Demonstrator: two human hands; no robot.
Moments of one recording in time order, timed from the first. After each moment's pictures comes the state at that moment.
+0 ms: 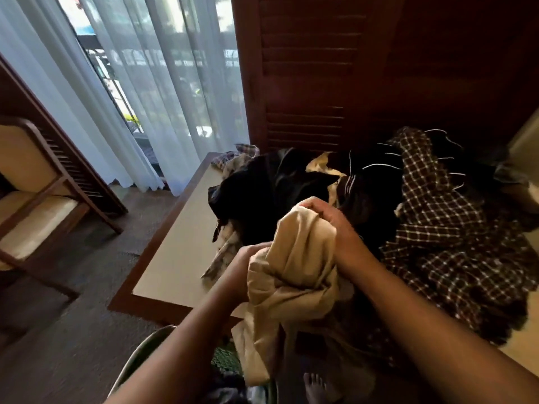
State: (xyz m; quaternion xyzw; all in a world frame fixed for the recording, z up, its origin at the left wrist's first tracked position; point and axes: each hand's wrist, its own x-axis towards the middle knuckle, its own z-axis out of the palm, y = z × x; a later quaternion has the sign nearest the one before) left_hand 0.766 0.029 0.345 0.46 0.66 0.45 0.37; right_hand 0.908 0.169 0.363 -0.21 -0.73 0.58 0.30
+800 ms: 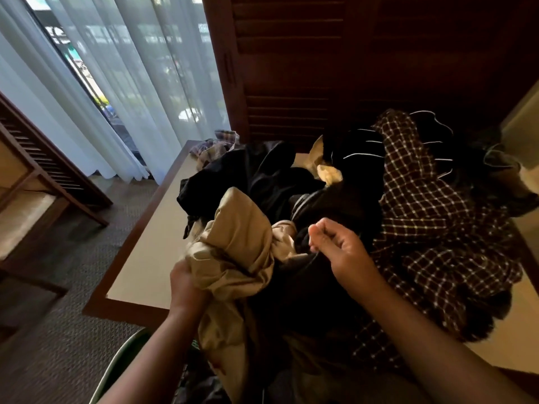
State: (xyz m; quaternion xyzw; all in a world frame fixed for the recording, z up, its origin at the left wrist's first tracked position) left_hand 0.736 0.020 0.276 0.25 0.81 0.50 0.16; right_hand 0.964 0.181 0.336 -0.32 -0.70 0.56 0.30
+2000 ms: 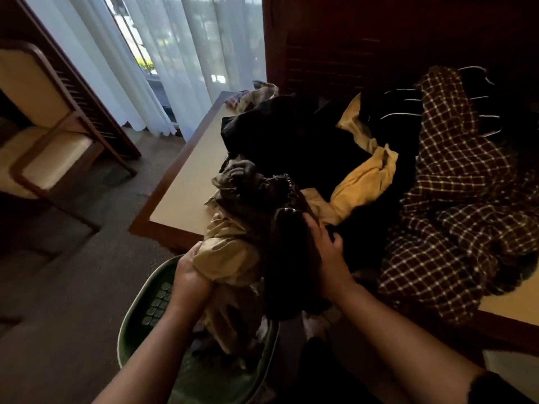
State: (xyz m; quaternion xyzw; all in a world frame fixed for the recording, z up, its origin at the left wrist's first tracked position) left_hand 0.771 -0.130 0.252 0.21 0.76 0.56 0.25; right_hand 0.948 0.061 0.226 -0.29 -0.95 0.14 0.04
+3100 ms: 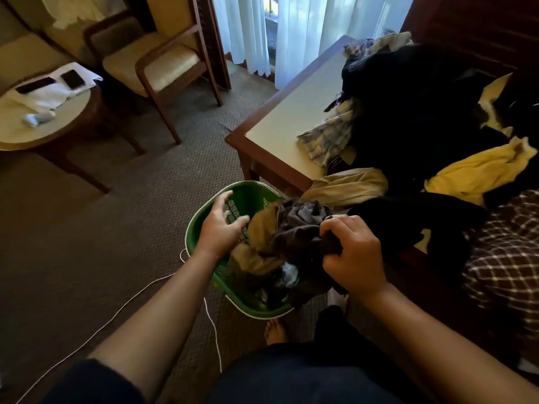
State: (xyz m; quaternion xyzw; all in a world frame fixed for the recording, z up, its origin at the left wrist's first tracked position) left_hand 0.781 -0.273 0.215 0.04 0.82 0.52 0.24; right_hand 0.953 -0.062 0.240 -0.09 -0.92 0.30 0.24
